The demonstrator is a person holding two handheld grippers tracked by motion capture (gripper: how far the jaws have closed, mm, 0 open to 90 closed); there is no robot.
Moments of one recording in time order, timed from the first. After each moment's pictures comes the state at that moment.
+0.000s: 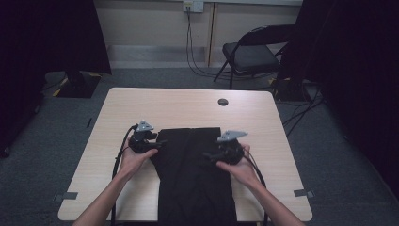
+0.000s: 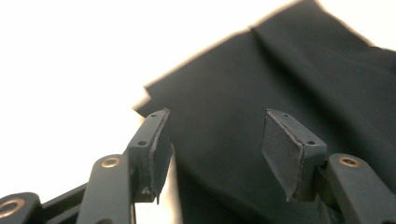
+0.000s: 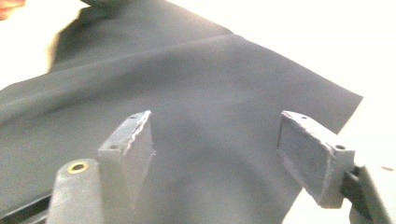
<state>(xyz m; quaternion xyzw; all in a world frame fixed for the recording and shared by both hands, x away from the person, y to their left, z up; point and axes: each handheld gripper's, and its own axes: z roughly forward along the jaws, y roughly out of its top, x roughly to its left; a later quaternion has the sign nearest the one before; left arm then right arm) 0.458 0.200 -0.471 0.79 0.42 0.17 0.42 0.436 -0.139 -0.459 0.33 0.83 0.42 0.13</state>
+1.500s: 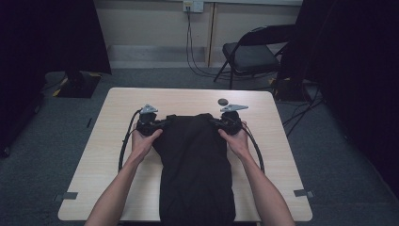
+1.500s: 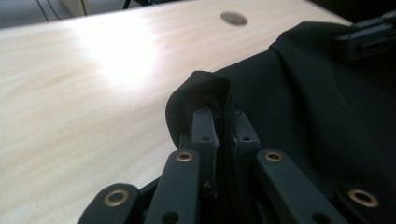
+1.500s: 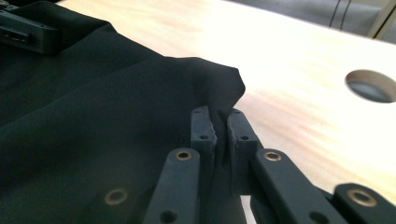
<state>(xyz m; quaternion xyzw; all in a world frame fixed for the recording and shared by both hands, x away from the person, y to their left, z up) 0.509 0.184 -0.445 0.76 0.42 0.15 0.47 0.524 -0.141 -0.448 0.39 0.79 0.45 0.16</state>
